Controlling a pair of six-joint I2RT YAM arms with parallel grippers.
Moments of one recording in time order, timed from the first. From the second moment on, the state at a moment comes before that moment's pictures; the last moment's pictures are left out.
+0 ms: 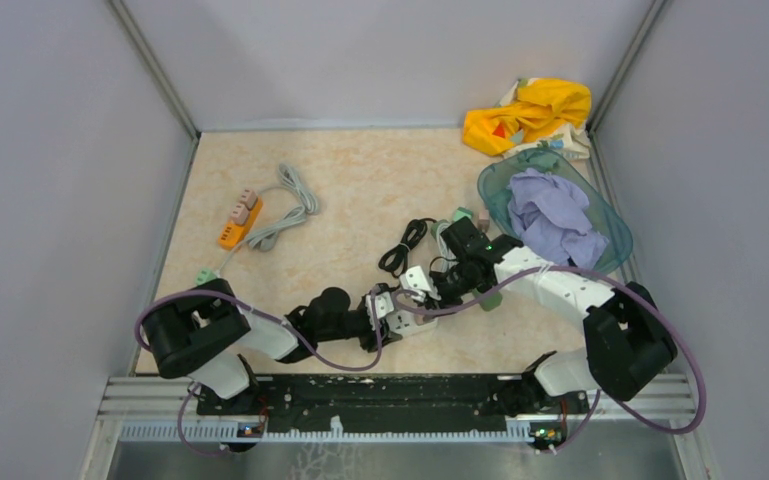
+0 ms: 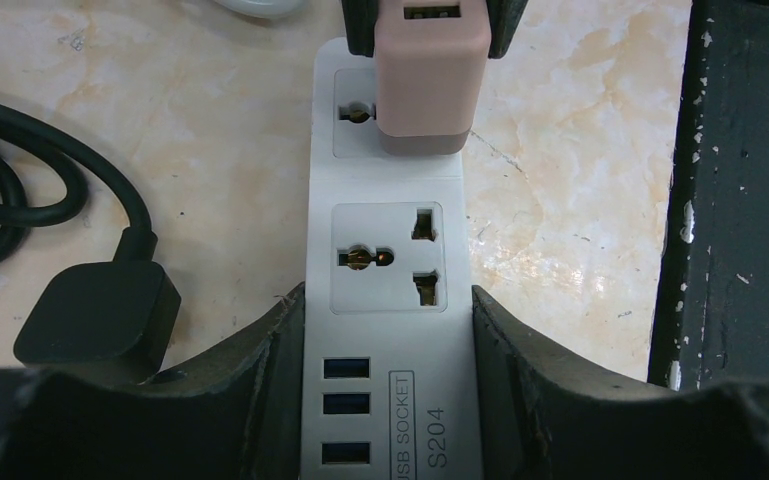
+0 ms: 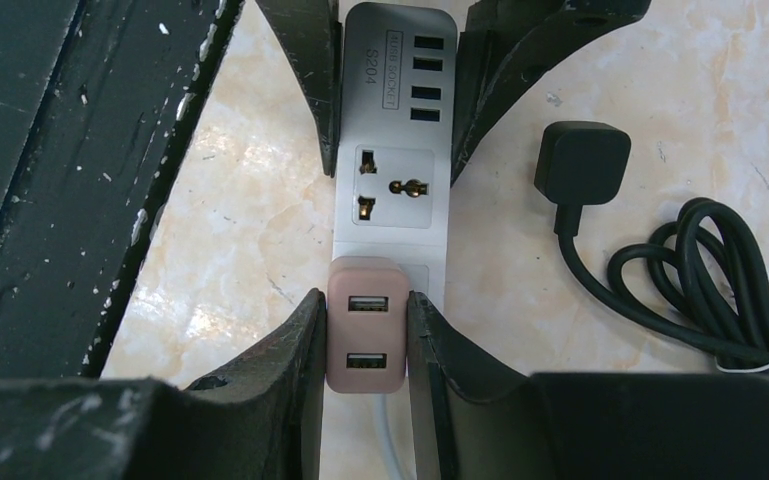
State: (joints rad) left arm -1.02 1.56 0.27 0.90 0.25 0.08; right arm 0.62 1.35 0.83 -0.70 -0.80 -1.22
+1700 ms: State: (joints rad) left arm -1.00 1.57 0.27 0.88 0.27 0.07; right arm 0.58 1.35 0.90 -0.77 -0.90 -1.17
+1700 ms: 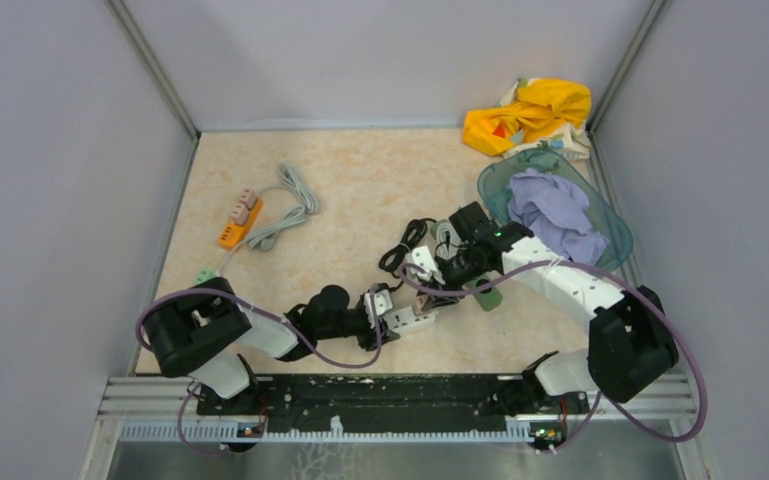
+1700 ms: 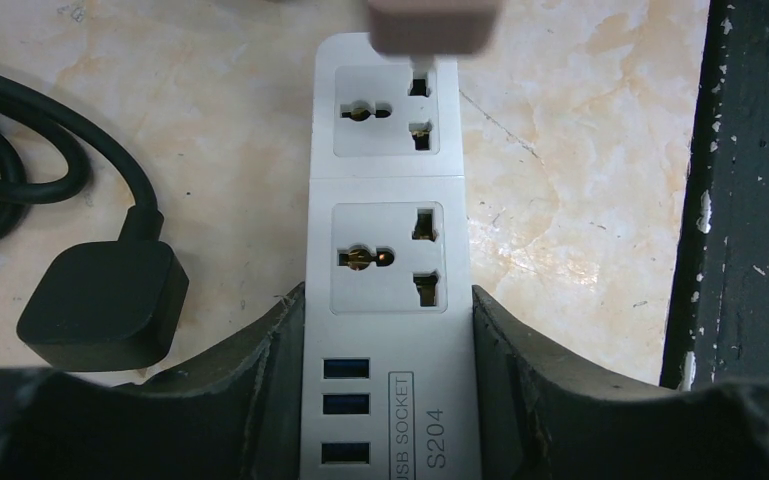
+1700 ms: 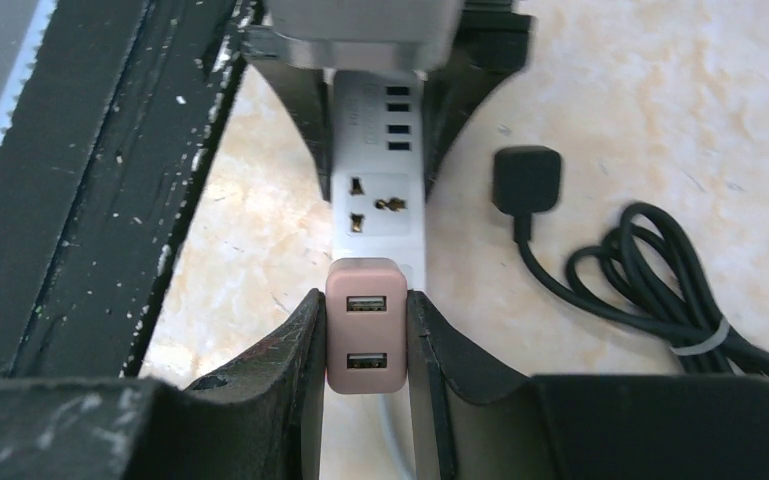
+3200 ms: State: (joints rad) left arm -1.11 1.28 1.44 -0.19 0.01 -1.02; right arm 0.22 1.37 0.77 -0.10 -0.14 -0.46
